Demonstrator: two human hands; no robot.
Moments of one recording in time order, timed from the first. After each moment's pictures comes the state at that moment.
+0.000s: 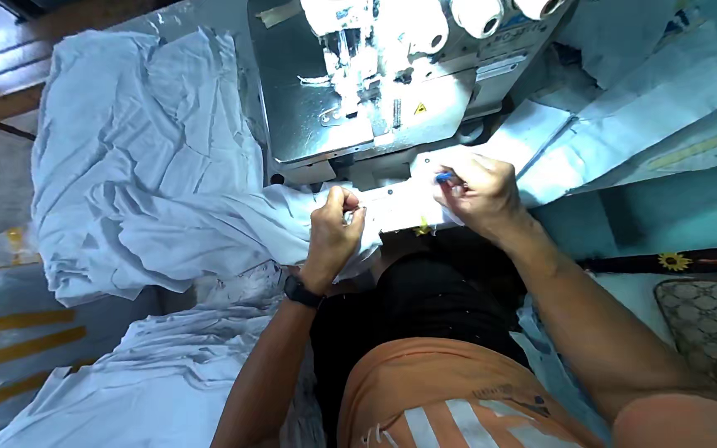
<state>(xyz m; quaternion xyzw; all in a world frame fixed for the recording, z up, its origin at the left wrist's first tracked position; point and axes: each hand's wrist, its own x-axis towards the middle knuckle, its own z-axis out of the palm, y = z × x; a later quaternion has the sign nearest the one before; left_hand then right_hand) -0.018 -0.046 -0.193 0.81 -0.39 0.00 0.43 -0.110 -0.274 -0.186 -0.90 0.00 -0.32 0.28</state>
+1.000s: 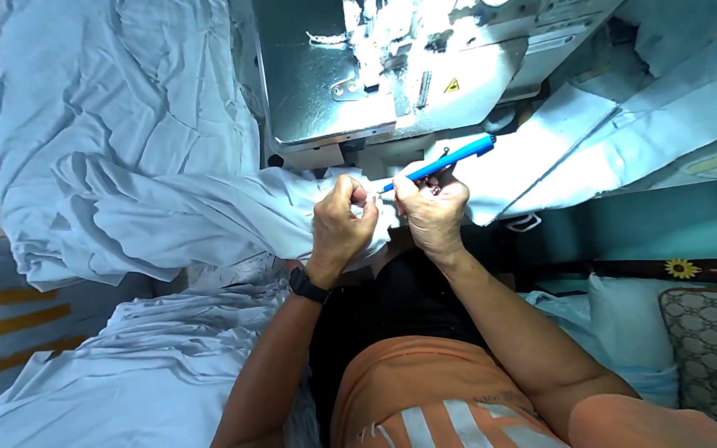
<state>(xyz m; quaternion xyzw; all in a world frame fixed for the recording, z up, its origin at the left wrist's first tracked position) -0.023 -0.049 -0.206 0.82 -0.35 0.05 0.44 -0.089 -0.181 -0.203 -0.59 0.14 -0.32 0.73</state>
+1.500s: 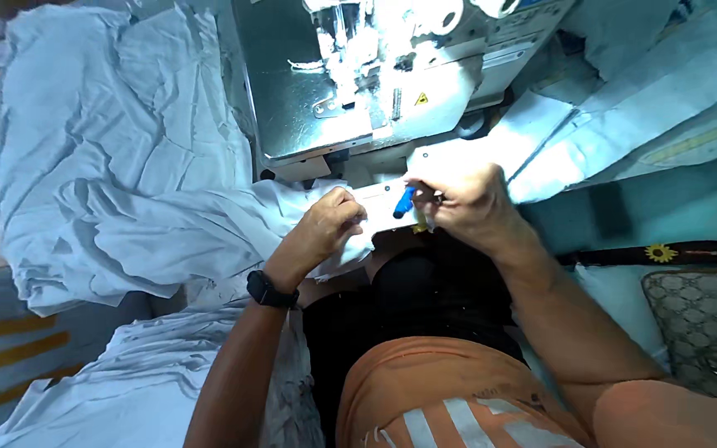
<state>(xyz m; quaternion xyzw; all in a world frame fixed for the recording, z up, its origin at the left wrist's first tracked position) 0.017 -0.027 -0.170 0.74 -0.58 -0.12 0.32 -0.104 -0.245 -0.155 -0.92 -0.04 -0.28 0.27</state>
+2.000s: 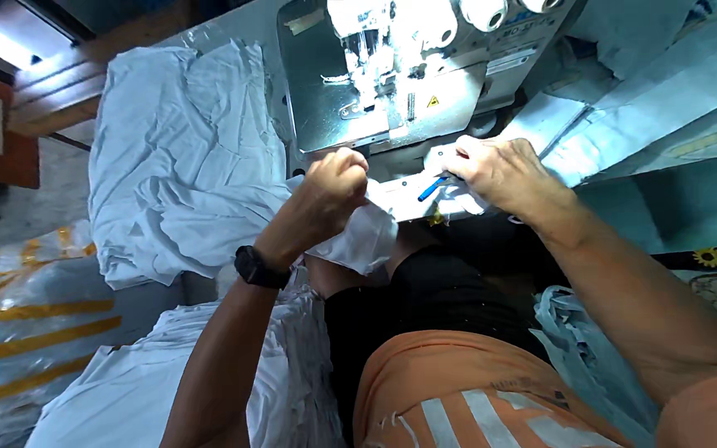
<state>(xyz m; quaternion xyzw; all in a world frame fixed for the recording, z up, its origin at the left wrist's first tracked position) 0.039 -0.027 -0.099 0.73 -0.63 -0.07 0.25 -0.104 -0.291 -0.162 -0.99 -0.06 -0.10 0.11</state>
